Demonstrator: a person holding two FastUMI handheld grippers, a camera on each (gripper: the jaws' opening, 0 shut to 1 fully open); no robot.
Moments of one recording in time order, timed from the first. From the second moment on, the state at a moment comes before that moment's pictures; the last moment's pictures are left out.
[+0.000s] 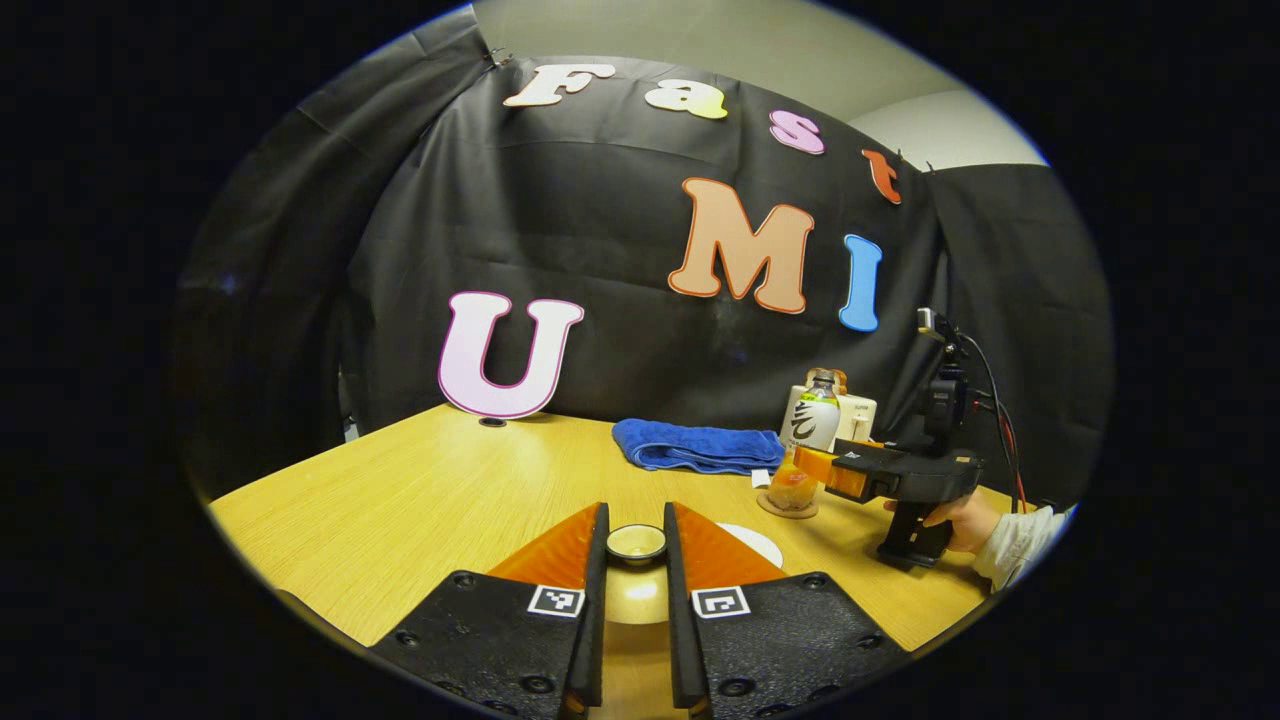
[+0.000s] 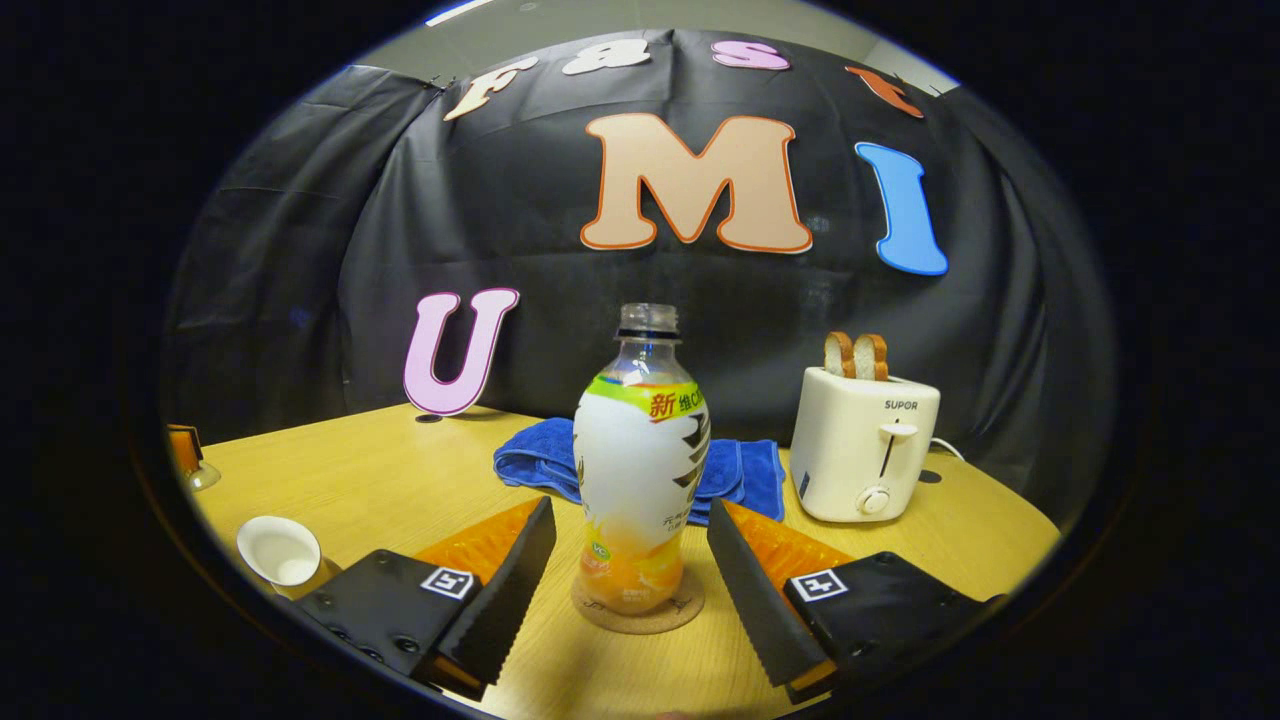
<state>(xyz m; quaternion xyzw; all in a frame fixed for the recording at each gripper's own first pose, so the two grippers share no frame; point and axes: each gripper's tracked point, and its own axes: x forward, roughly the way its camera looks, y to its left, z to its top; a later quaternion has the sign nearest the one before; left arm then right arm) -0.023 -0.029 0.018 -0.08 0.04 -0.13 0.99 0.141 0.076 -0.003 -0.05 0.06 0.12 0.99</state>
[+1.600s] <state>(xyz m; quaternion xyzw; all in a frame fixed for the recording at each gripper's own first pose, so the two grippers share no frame) 0.015 -0.097 -0.009 -0.05 0.07 -0.18 0.98 0.032 0.018 0.032 -0.04 0.01 0.09 1.00</state>
